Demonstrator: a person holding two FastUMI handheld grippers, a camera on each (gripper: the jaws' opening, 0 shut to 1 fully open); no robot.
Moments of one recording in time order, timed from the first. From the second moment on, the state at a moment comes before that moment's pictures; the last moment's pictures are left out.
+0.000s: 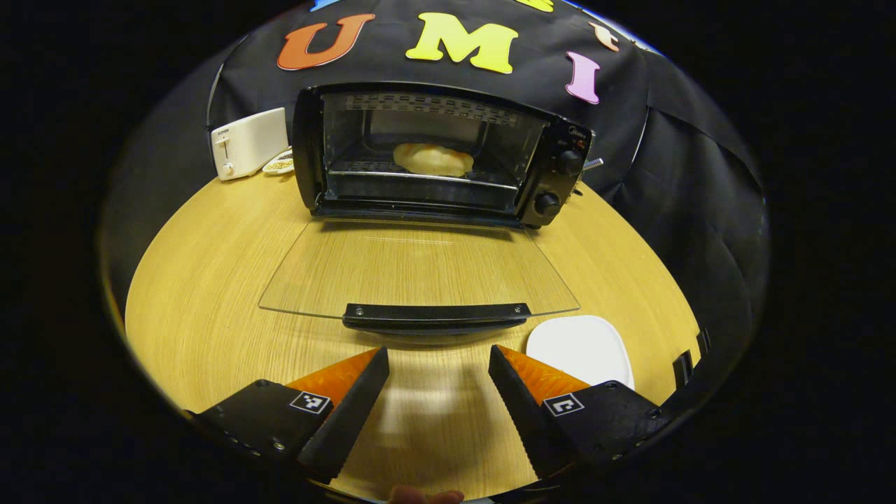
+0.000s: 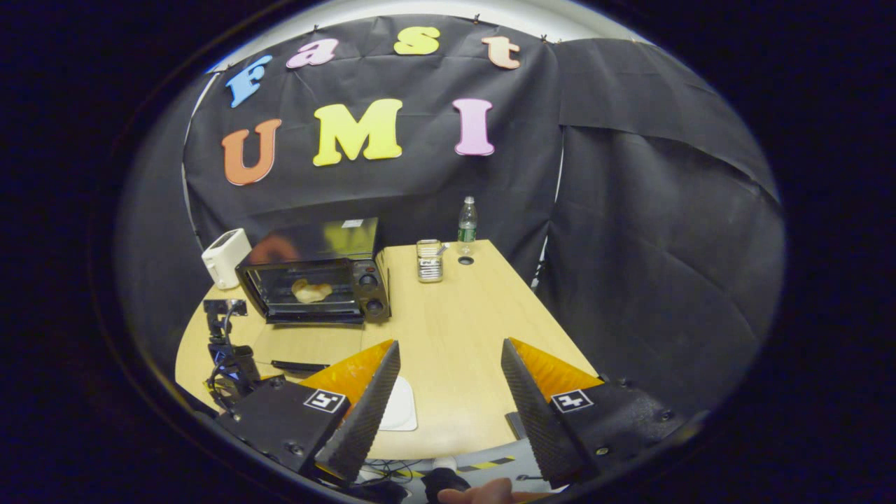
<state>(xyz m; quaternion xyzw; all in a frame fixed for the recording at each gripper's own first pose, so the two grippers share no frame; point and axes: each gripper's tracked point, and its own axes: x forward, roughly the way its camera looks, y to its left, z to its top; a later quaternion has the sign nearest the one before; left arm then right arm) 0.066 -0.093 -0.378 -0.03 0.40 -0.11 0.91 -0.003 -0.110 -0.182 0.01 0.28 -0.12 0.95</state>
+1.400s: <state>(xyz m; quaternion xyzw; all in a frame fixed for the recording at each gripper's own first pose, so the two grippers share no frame) 0.160 -0.101 -0.259 0.00 0.28 -0.13 0.95 0.001 -0.114 -0.161 0.05 0.24 -0.12 0.96</state>
